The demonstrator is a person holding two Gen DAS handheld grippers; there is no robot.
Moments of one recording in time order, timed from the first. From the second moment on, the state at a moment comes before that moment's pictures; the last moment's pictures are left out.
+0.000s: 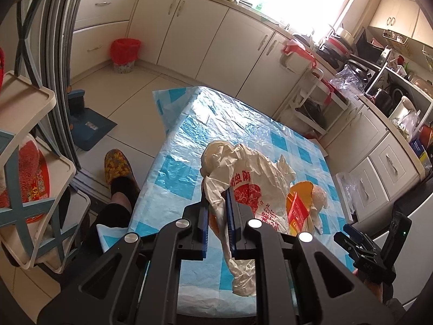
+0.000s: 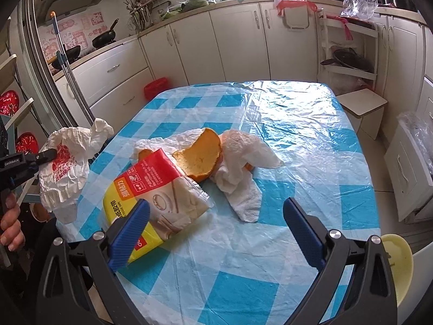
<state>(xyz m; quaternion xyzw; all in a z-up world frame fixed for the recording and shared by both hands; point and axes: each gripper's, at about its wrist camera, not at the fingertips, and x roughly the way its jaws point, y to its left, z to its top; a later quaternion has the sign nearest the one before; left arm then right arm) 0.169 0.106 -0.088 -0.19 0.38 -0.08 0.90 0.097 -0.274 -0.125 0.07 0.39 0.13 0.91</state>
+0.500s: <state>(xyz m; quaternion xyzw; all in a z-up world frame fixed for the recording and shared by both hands) 0.171 0.104 -0.085 -0.18 0.38 -0.09 0.90 0.175 -0.235 -0.112 -0.05 0.36 0.16 0.92</state>
